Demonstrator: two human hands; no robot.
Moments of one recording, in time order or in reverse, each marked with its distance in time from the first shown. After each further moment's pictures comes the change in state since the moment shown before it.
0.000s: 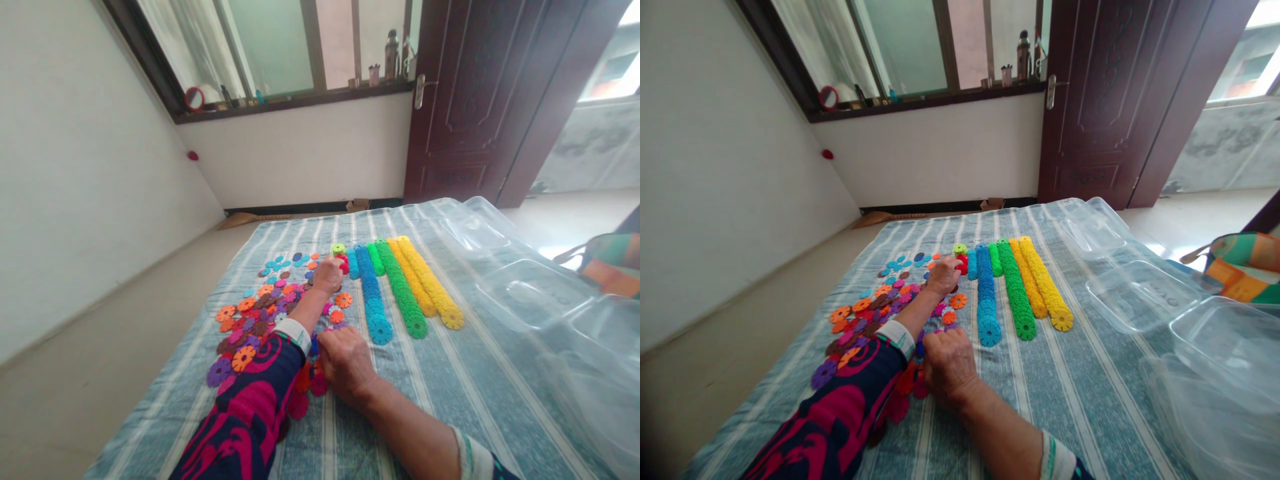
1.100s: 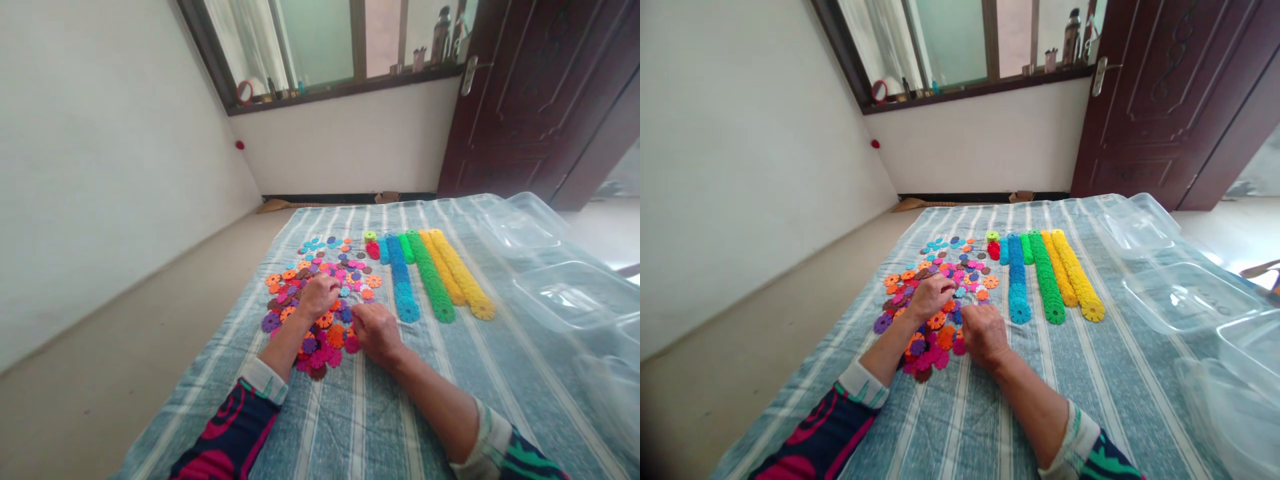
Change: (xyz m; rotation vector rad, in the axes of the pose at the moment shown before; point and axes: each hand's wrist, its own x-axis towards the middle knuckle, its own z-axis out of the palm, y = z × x) left_hand -0.137 -0.058 -0.034 -0.219 0.076 0.015; right_hand -0.009 0.005 -0.006 0.082 -0.039 -0.044
